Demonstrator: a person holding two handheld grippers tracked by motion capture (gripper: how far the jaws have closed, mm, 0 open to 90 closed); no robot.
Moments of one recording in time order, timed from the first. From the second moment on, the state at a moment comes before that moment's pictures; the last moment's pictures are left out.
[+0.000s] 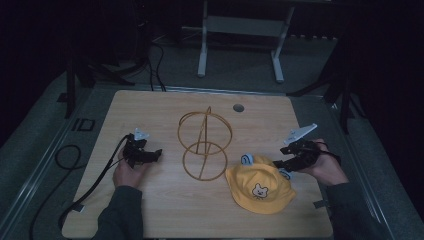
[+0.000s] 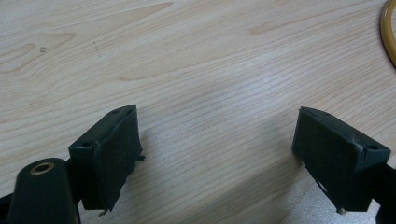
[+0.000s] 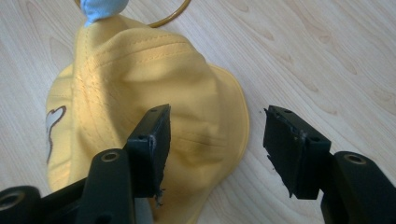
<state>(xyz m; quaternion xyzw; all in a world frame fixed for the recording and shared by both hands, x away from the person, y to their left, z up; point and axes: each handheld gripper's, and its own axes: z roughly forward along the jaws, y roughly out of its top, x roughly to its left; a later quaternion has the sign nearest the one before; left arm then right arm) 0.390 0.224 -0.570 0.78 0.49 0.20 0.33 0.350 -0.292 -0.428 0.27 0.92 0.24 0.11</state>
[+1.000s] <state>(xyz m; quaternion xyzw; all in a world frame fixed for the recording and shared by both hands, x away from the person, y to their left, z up) 0.390 0.224 -0.570 0.78 0.49 0.20 0.33 0.338 -0.242 -0.400 0.19 0.96 0.17 0.06</state>
